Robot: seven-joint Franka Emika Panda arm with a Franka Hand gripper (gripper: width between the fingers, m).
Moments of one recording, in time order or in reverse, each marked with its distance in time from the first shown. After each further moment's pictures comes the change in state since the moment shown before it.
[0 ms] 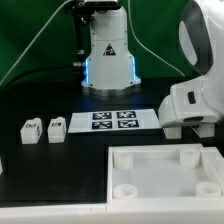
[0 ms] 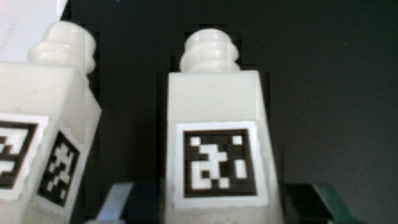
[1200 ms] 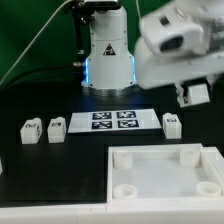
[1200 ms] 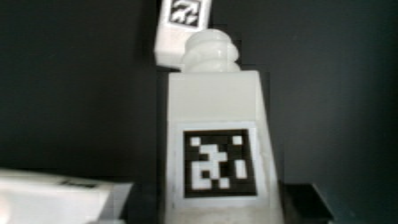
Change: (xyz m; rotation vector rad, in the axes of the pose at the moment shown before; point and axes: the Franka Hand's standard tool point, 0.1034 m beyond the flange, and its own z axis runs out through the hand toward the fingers) arm -0.024 0.057 -0.149 0.007 0.453 -0.140
